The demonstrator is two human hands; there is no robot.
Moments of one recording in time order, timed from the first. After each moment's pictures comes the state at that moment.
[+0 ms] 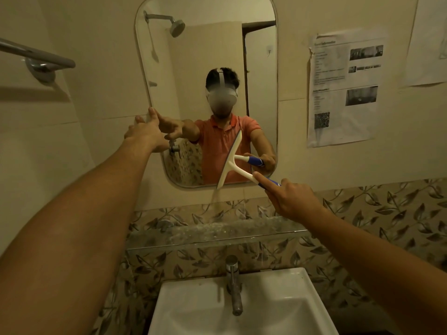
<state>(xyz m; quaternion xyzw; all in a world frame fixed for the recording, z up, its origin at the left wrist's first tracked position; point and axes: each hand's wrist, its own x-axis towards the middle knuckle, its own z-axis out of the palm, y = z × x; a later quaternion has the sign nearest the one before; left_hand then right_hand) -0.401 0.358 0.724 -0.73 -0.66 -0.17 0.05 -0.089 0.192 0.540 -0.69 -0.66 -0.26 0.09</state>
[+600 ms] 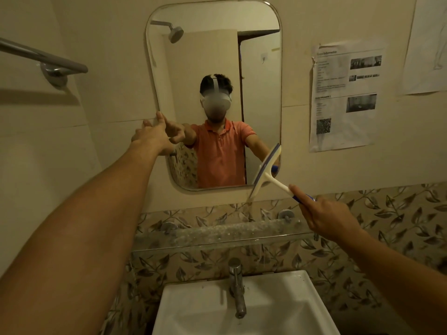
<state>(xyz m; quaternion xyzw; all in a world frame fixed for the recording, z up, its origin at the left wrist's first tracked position) -0.406 0.353 0.724 -0.74 -0.64 -0.17 0.04 -0.043 0.144 0.506 -0.74 -0.61 -0.25 0.11</state>
